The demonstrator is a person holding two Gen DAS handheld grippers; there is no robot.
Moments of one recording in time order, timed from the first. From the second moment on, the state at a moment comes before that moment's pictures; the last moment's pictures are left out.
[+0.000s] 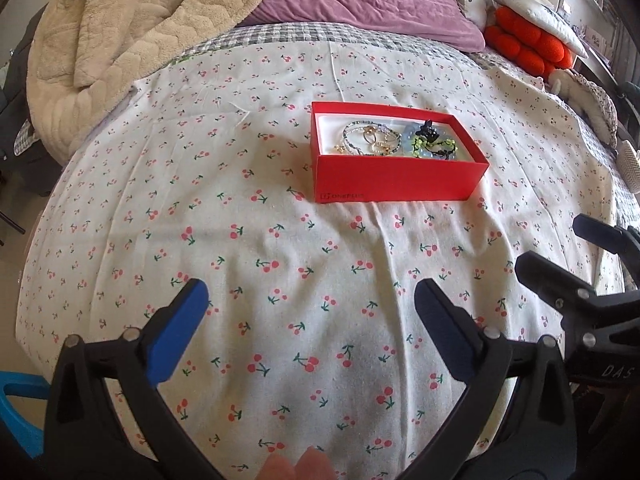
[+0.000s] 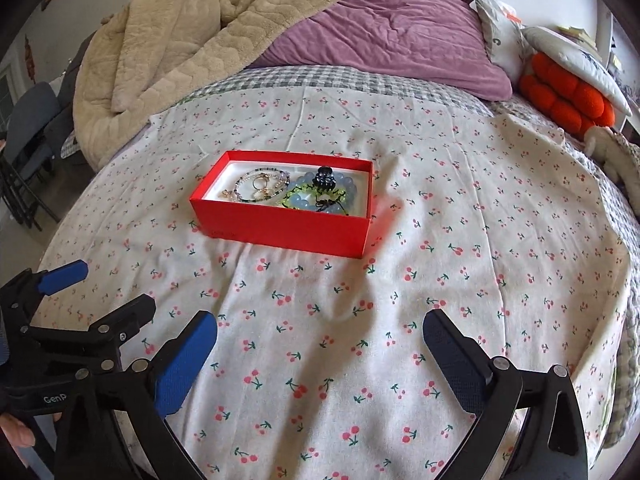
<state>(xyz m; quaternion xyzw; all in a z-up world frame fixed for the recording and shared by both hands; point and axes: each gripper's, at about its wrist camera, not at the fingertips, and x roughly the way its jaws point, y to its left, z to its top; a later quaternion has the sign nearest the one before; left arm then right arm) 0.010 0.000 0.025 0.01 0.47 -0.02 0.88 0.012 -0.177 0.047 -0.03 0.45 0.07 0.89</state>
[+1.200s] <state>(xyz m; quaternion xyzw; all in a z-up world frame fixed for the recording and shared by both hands) 0.023 0.005 0.005 0.00 0.49 0.02 0.87 0.028 -0.170 0.013 -0.05 0.50 0.05 0.86</state>
